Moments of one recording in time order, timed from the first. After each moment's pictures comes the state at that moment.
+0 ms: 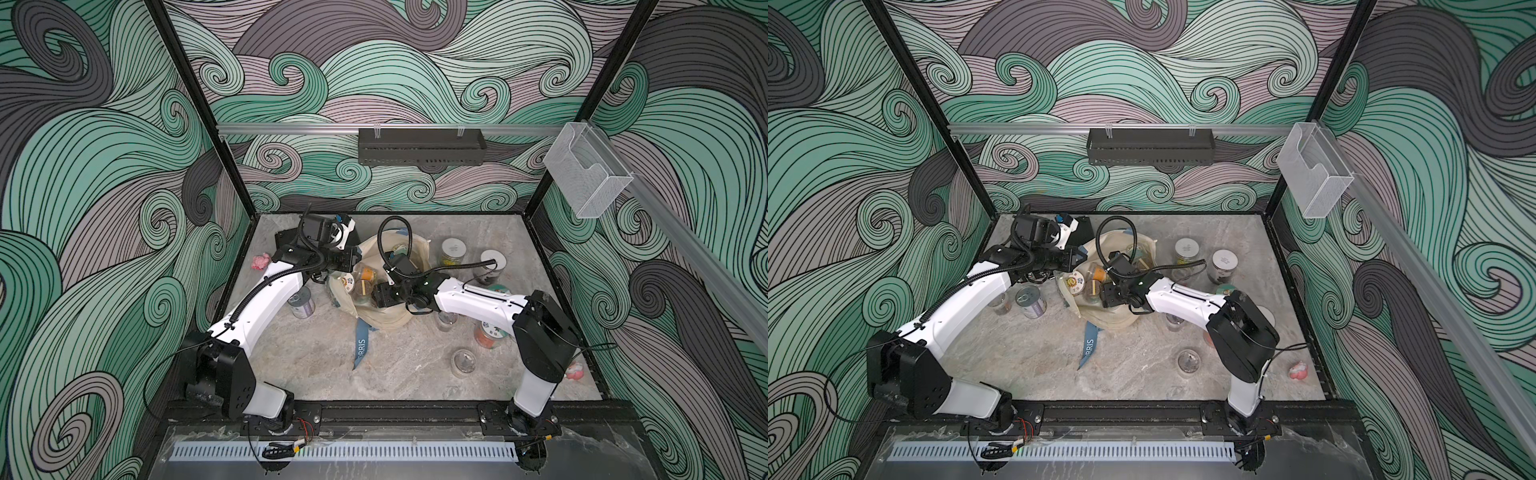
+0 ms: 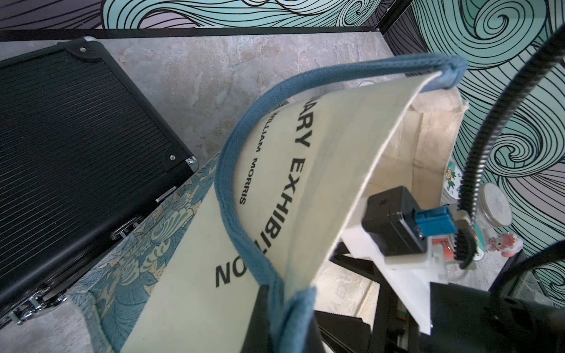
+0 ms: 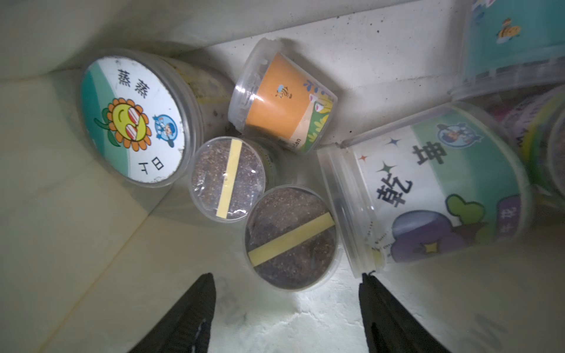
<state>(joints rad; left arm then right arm) -0.32 1.44 1.25 -0.58 0.34 -0.14 0.85 1.80 1.25 -0.35 0.04 0.45</state>
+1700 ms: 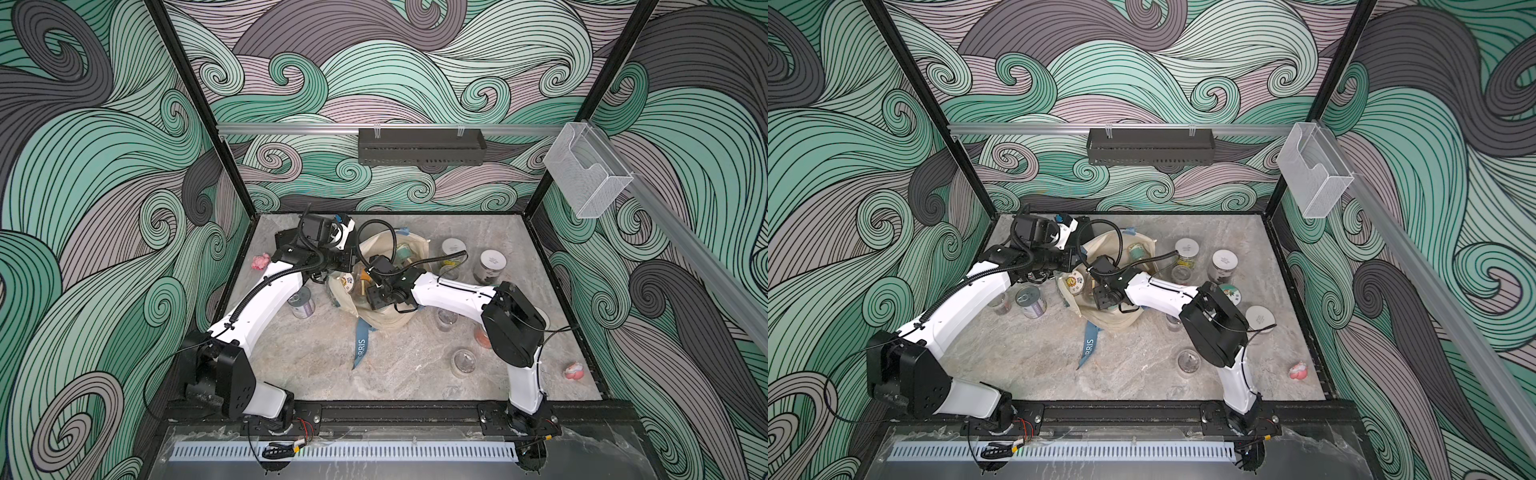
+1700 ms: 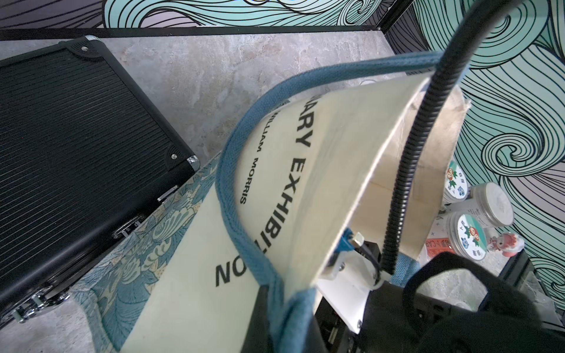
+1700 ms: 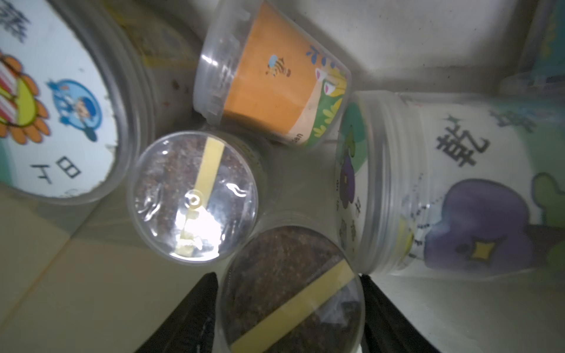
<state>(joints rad) -0.32 1.44 1.25 -0.59 0.34 -0.14 0.89 1.99 1.46 -0.53 0.14 0.40</state>
